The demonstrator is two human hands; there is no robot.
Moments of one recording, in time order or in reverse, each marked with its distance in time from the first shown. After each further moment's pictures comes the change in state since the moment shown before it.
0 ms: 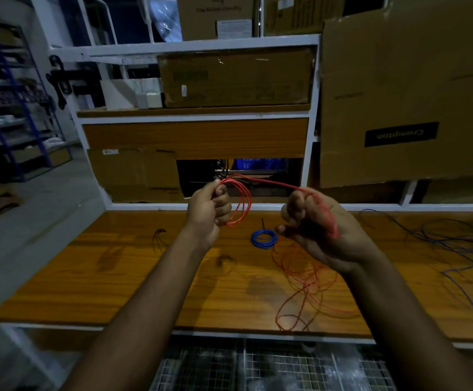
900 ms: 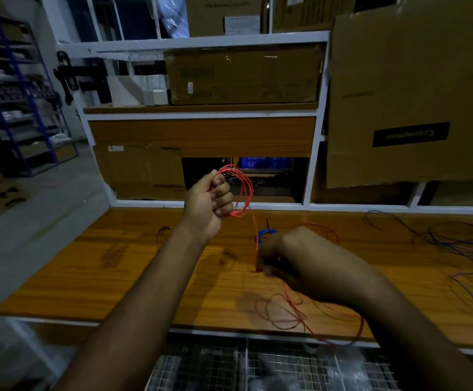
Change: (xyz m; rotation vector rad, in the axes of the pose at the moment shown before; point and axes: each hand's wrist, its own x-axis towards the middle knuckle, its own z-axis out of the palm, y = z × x) left_hand -0.001 0.017 -0.003 -0.157 -0.036 -0.008; right_hand -0.004 -0.001 0.060 -1.723 -0.252 0.279
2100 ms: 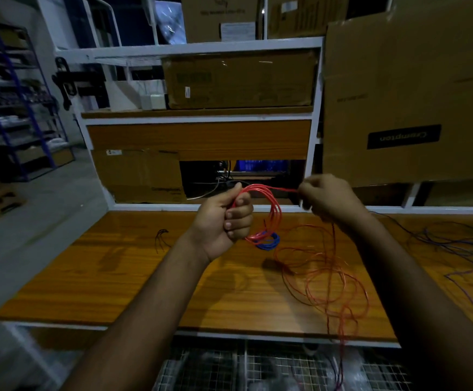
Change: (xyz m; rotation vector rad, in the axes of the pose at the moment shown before) left_hand -0.031 -0.007 0.019 0.009 -0.313 -0.326; right_hand 0.041 0.087 -0.027 0.481 0.421 0.517
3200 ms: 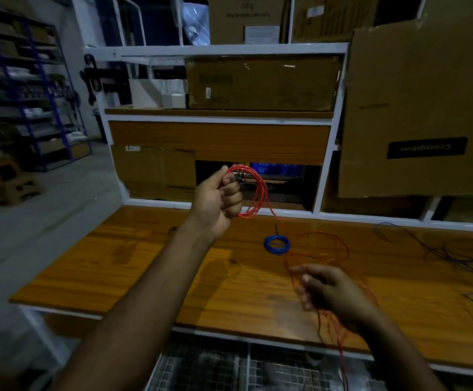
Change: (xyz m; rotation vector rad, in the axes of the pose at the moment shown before) left_hand 0.003 0.030 -0.018 -0.036 0.286 0.313; right_hand -0.080 0.072 0.077 0.613 -0.345 0.235
